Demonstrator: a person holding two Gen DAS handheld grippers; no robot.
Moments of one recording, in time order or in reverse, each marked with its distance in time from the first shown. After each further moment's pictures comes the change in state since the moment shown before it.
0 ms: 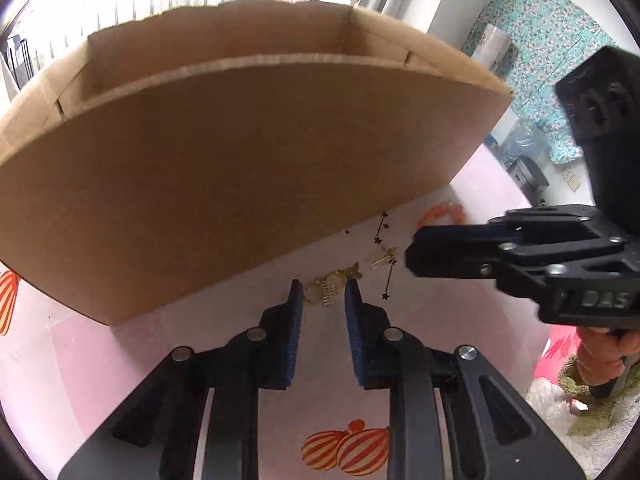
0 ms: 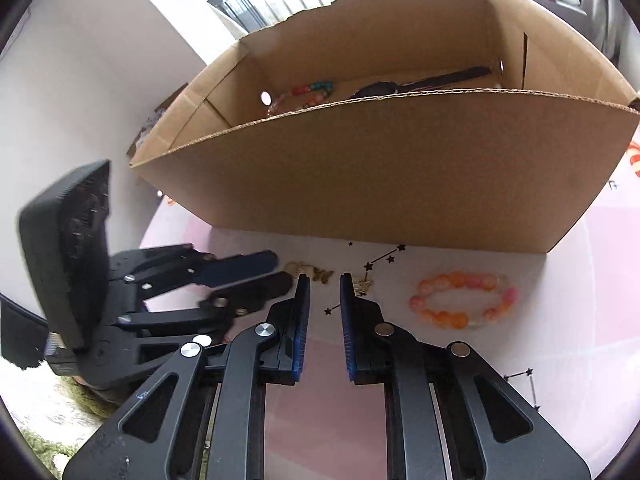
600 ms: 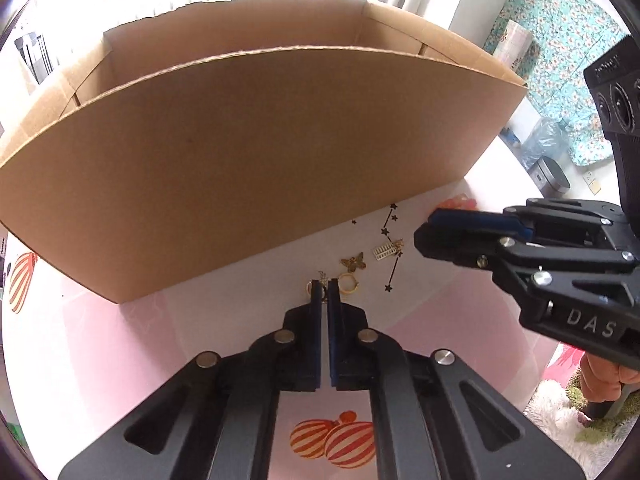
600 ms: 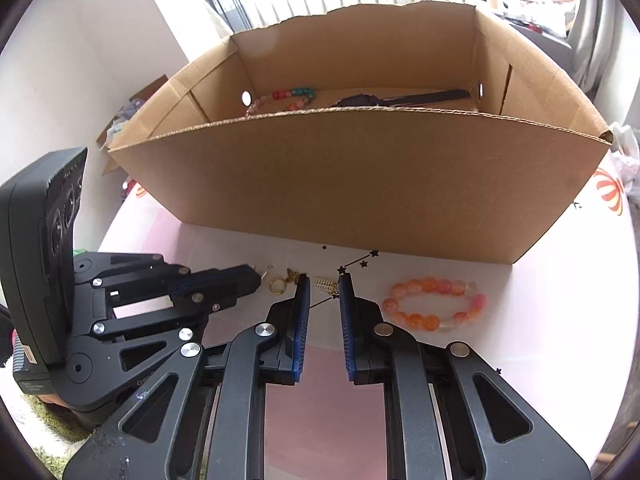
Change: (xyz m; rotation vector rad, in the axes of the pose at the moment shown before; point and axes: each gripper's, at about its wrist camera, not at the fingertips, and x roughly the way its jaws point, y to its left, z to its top) left arm -0.002 -0.014 -0.004 -0.022 0.024 0.090; right arm 0.007 0.010 -0.004 -0.041 -0.044 -0.146
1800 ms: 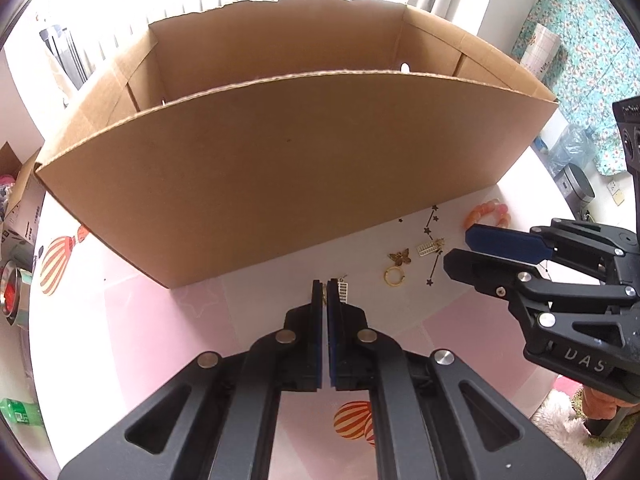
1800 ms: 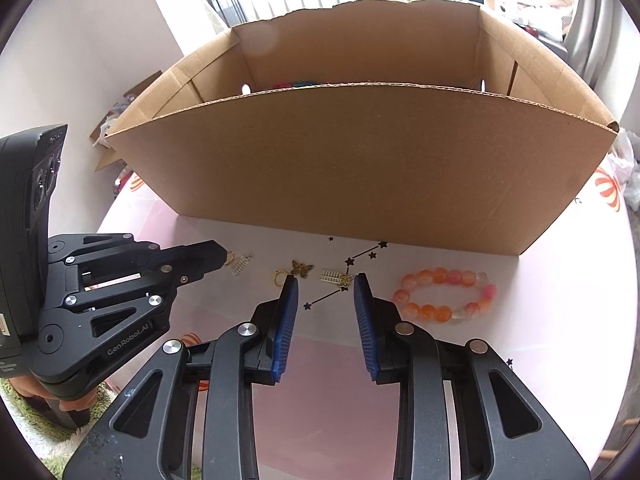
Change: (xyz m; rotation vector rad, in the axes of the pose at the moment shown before) left arm -0.029 0.033 -0.003 -0.067 0.010 0.090; right arm 0.007 0.014 -0.007 -0.027 0.013 -0.041
